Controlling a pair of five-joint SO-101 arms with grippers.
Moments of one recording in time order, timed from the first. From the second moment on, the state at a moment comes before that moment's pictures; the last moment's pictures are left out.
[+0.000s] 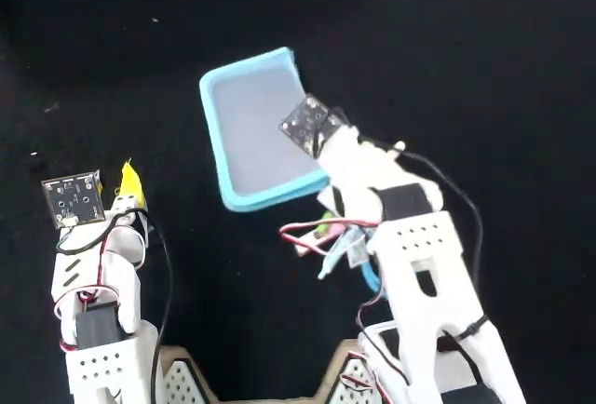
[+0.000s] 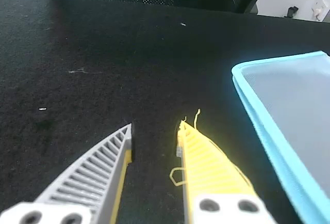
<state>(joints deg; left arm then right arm) -17.5 -104.0 96.0 33.5 -1.2 -11.7 -37.5 49.5 54.7 34.9</state>
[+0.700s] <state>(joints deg) -17.5 -104.0 95.9 33.7 -1.2 -33.4 -37.5 29.1 65.0 34.9</state>
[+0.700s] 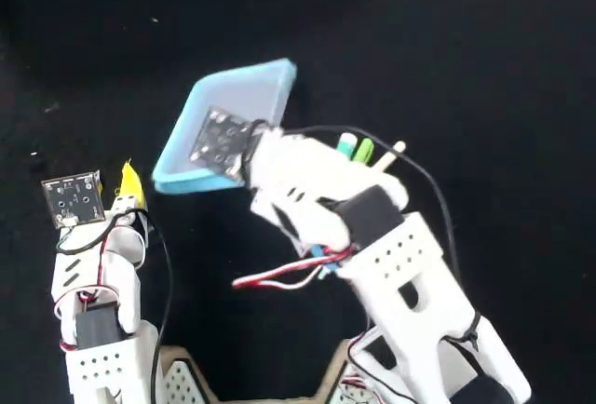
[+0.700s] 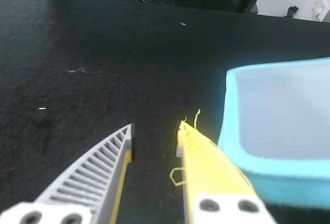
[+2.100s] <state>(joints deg) 0.7 -104.0 87.3 51.1 -2.9 -37.3 -55.6 40.2 35.9 17.8</state>
